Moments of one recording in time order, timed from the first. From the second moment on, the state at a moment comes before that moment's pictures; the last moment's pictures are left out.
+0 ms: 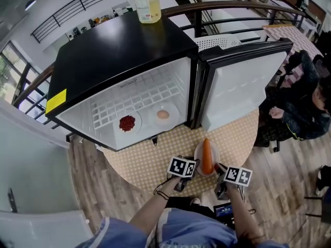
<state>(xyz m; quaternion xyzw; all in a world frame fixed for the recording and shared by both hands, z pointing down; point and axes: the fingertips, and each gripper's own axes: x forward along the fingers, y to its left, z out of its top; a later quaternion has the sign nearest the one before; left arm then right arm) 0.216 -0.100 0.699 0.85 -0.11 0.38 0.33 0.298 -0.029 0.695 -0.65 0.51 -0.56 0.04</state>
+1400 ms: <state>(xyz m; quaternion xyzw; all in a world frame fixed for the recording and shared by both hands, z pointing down) 0.086 -0.060 0.550 0.85 -0.33 0.18 0.38 0.191 -0.019 0.545 -0.52 0.67 -0.53 0.07</state>
